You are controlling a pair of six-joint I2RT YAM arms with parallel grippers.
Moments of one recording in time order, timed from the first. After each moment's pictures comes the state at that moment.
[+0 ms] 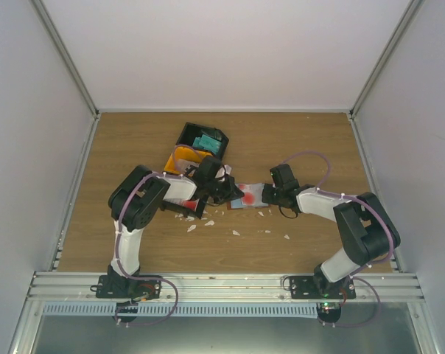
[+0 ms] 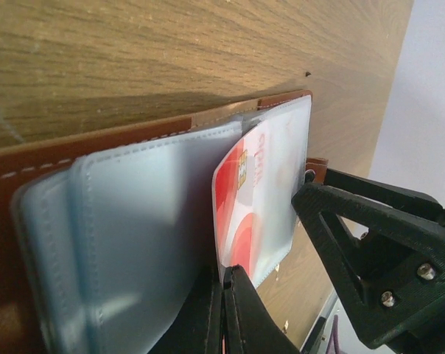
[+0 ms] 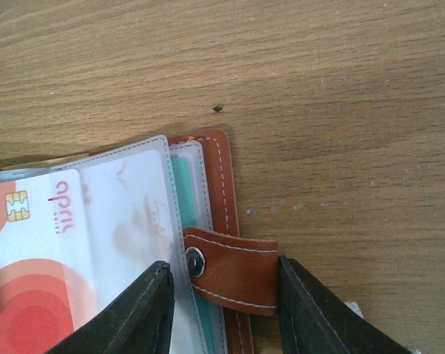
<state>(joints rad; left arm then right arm) -0.62 2.03 1.06 0.17 0.61 -1.02 0.43 1.58 0.70 -0.11 0.02 0.54</state>
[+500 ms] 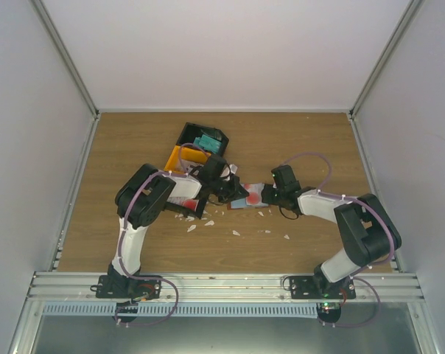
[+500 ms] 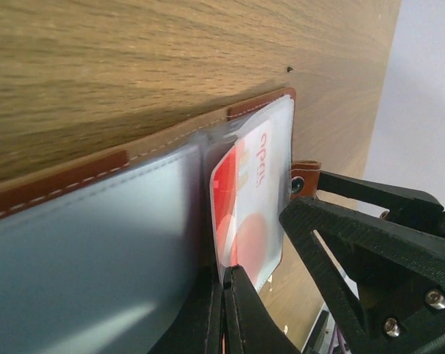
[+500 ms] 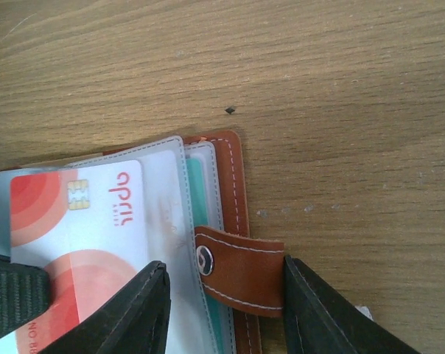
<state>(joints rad) -0.63 2.09 1.13 0.18 0.64 -0.99 0.43 1.57 0.67 -0.06 -0.01 0.54</state>
